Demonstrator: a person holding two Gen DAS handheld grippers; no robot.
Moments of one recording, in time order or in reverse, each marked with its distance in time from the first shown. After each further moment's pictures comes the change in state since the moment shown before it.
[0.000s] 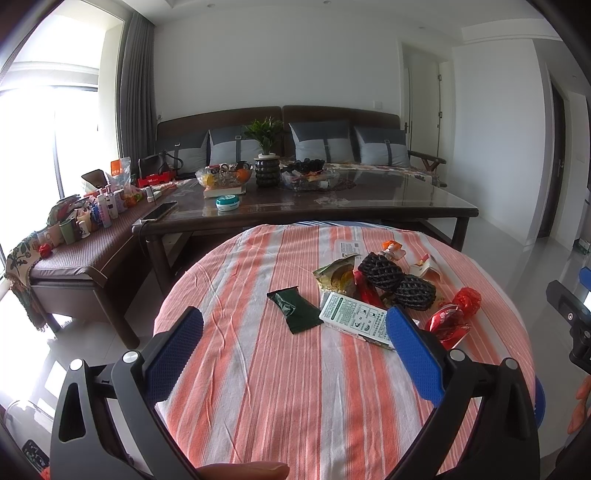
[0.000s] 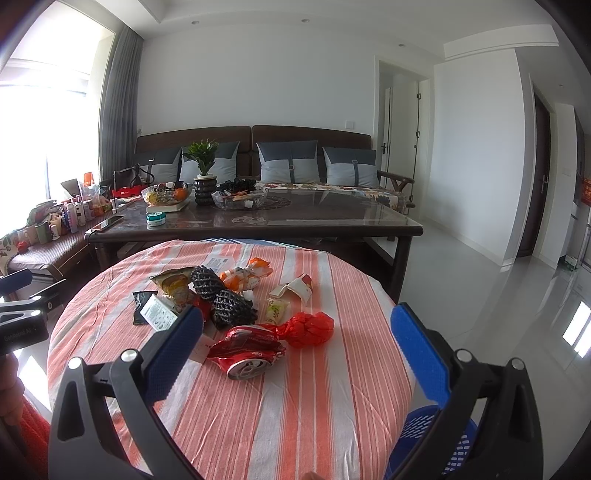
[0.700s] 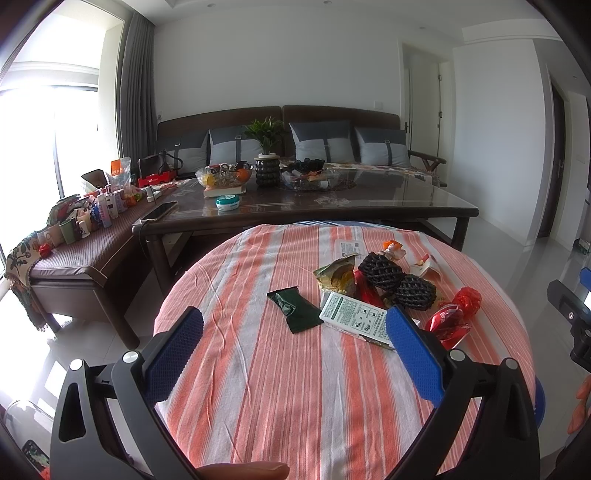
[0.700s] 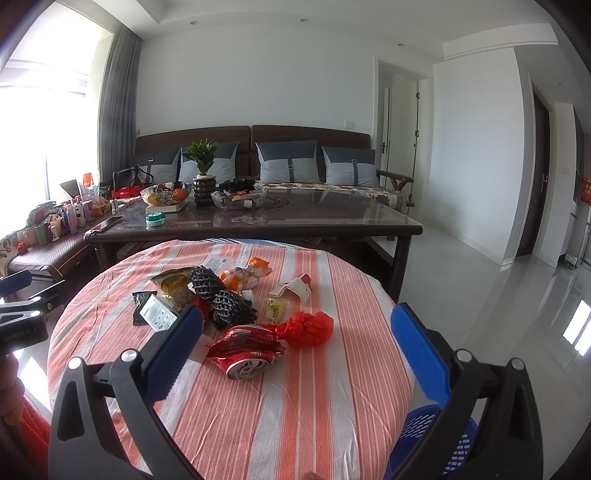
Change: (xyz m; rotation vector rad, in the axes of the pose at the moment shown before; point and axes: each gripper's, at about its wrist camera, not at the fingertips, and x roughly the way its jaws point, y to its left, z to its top) left arm 0.000 0.001 0.000 -0.002 0.000 -0.001; right arm 0.000 0.002 -0.001 -0.002 0.000 -0.001
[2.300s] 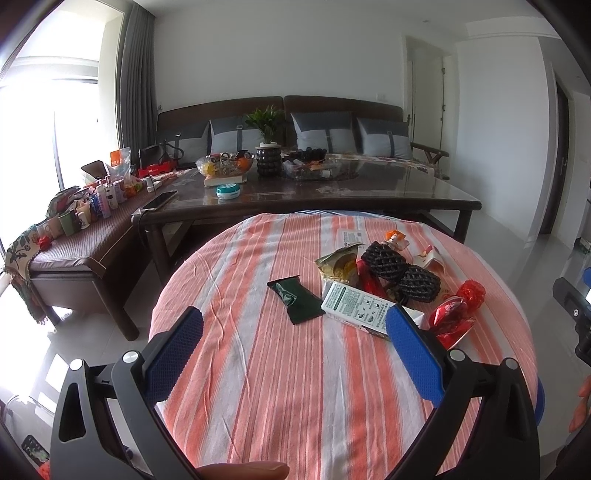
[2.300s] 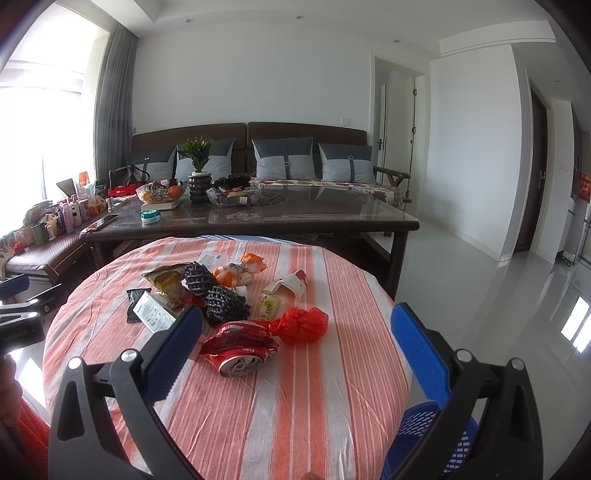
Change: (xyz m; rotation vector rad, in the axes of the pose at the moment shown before) left arm -0.001 0.001 -0.004 -0.003 0.012 0.003; right arm 0.001 -0.009 -0.003 0.004 0.009 -0.012
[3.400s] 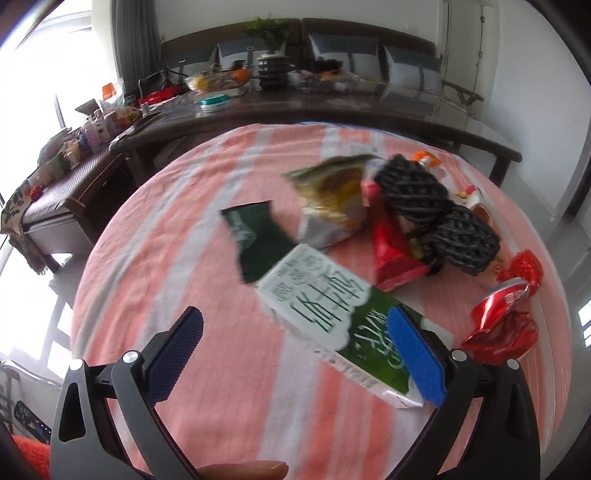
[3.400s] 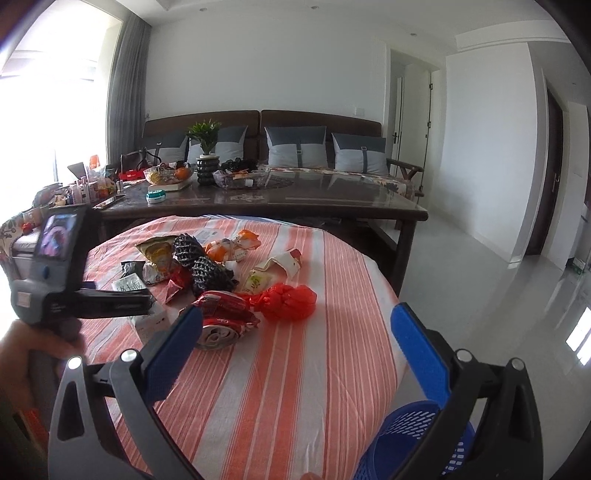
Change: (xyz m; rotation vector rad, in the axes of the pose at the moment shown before) left arm 0.085 -0.049 -0.024 -0.074 0.345 0.059; right arm 0.013 -0.027 -0.022 -0.050 0.038 0.049
